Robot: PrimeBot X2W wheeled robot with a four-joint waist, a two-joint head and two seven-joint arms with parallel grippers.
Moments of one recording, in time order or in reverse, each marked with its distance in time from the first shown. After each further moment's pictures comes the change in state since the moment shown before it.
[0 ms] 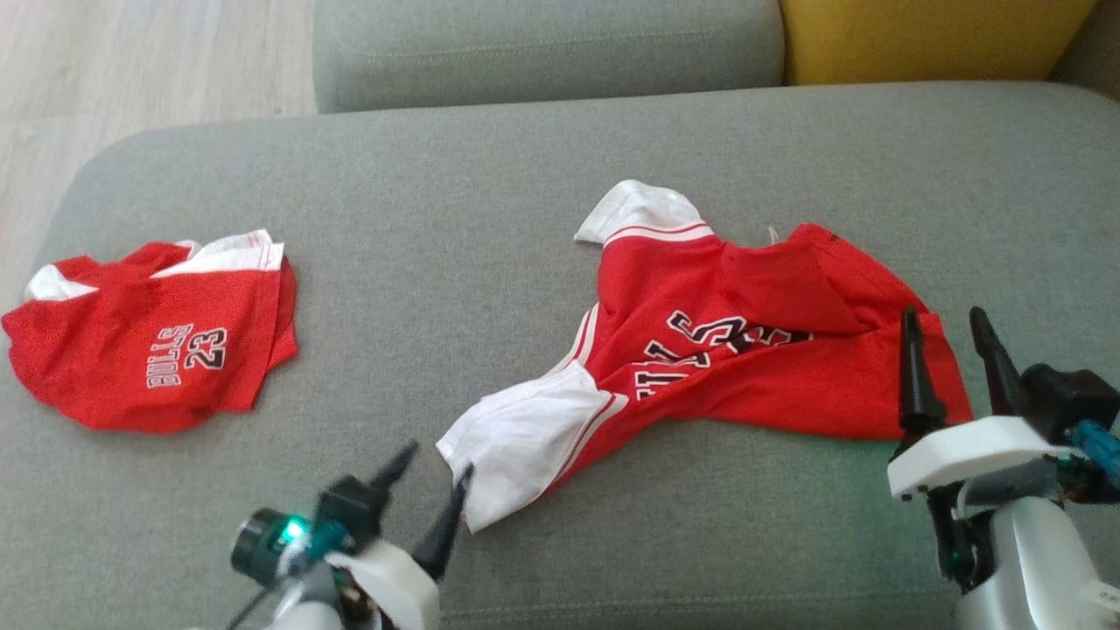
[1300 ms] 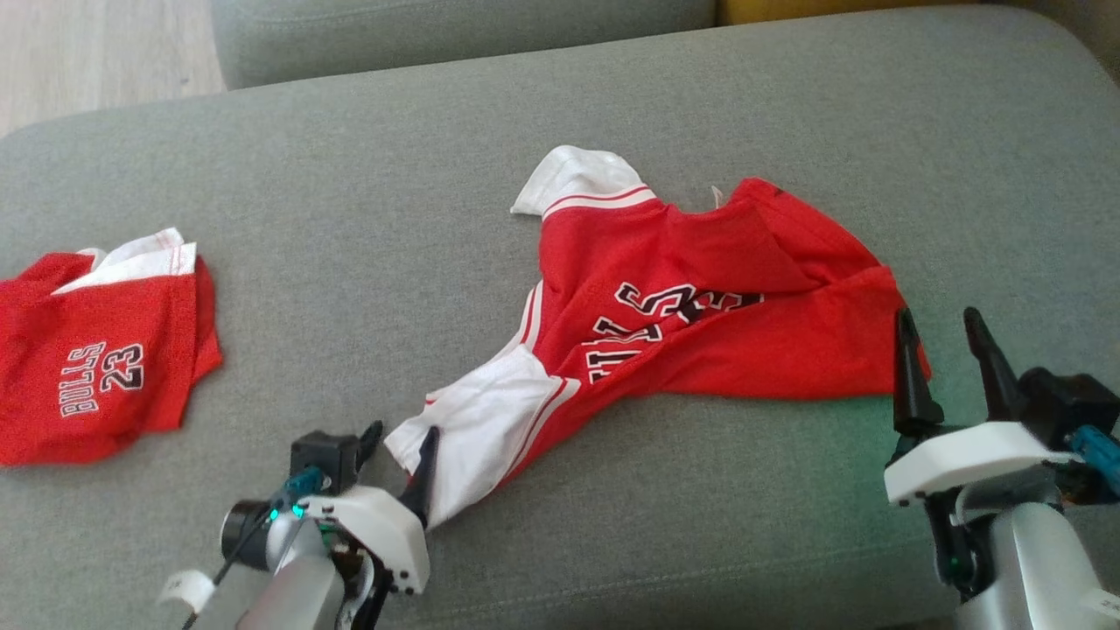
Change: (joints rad) left arm -0.145 -0.128 0.137 0.327 -0.085 0.014 -0.019; right arm 0.042 0.000 0.024 -0.067 0.010 0.000 0.019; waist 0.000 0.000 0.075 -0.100
